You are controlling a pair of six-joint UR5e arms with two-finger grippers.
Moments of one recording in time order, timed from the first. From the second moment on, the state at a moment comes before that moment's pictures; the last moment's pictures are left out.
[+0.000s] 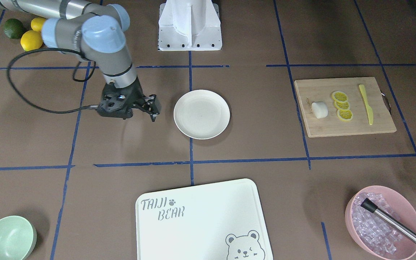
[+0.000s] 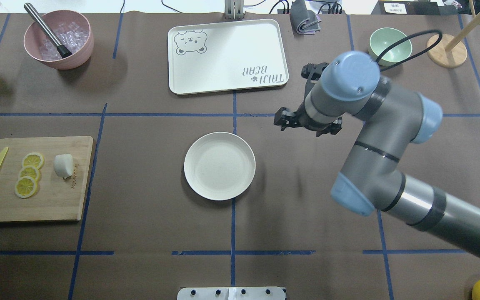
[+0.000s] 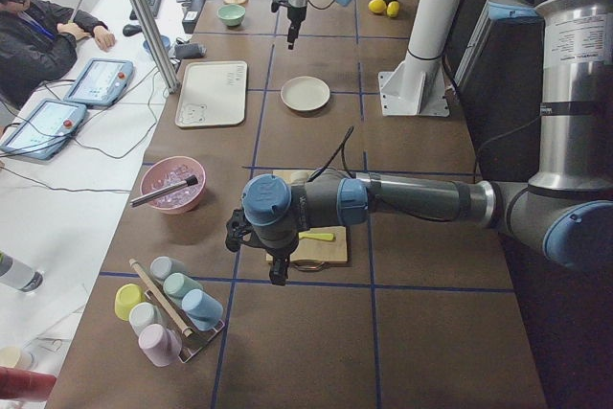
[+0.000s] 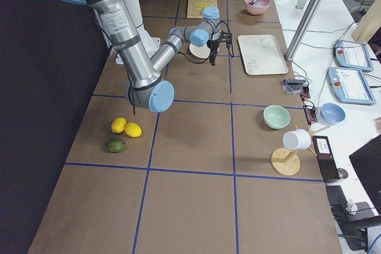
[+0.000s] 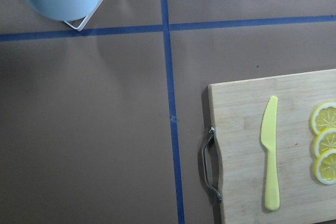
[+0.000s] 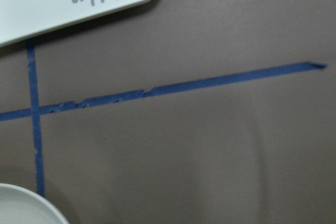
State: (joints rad) left arm -1.62 -1.49 -1.74 -1.38 -2.46 0.21; right arm 0.72 -1.05 1.79 -1.56 1.96 1.17
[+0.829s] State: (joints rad) left arm -1.62 -1.50 -1.76 -1.42 -2.45 0.21; right arm 1.32 -1.51 1.85 -1.64 2.29 0.10
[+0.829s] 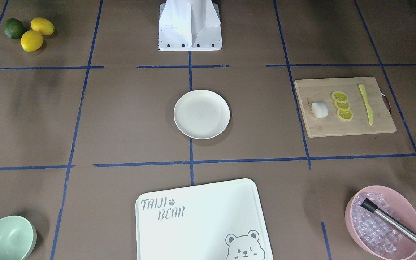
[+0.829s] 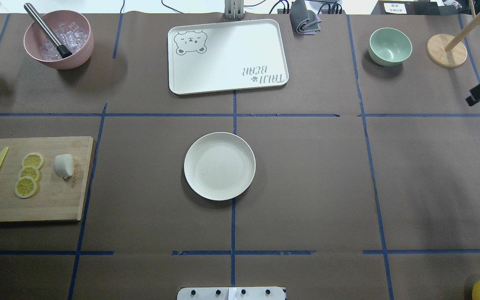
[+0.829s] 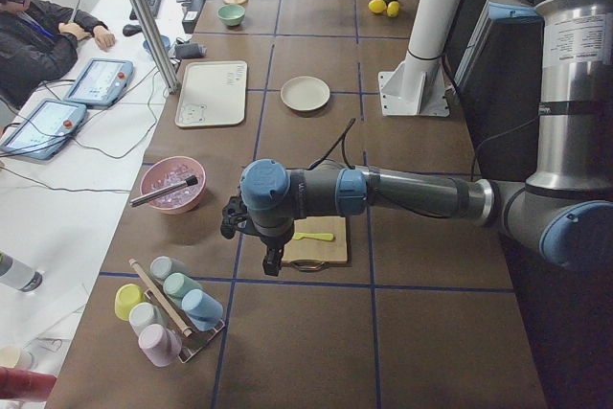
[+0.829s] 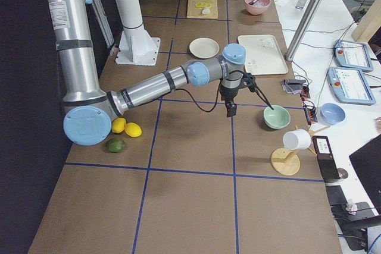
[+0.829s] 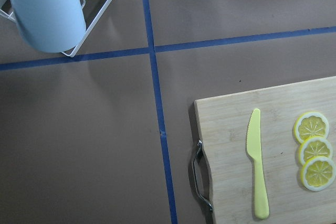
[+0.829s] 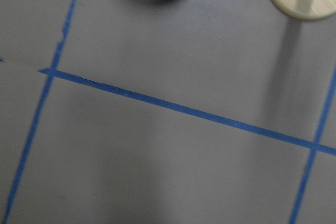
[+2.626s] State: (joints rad) left arm -1.07 -1.60 -1.83 -1.87 -2.20 -0.75; right arm 1.52 -1.74 1.85 -1.59 2.36 0.02
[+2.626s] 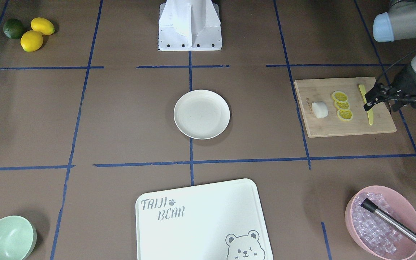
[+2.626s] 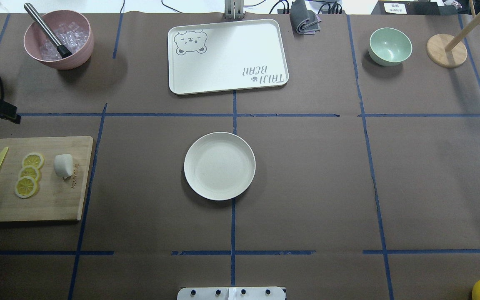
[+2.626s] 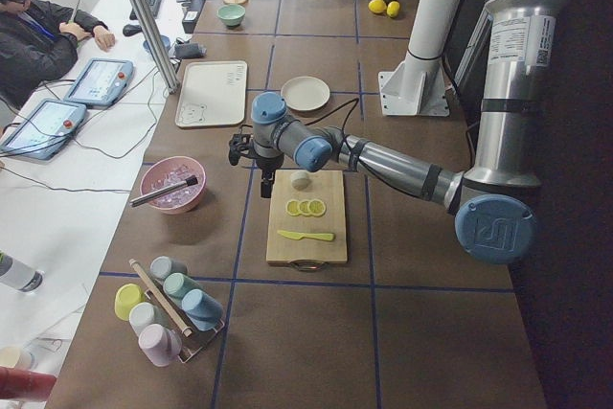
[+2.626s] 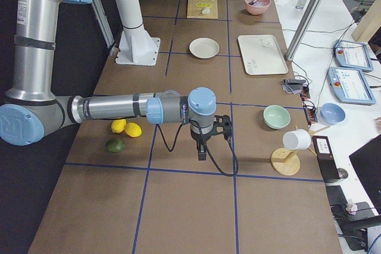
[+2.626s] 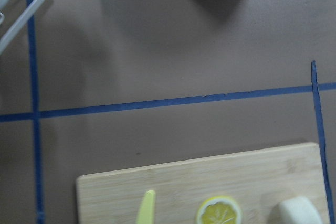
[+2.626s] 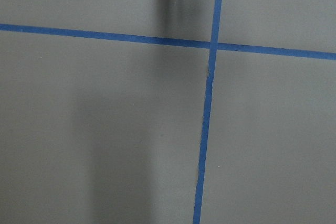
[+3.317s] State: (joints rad) left arm -0.81 -1.65 -1.79 -1.96 -2.04 -1.02; right arm 1.52 -1.74 1.85 -1.59 2.35 0.02
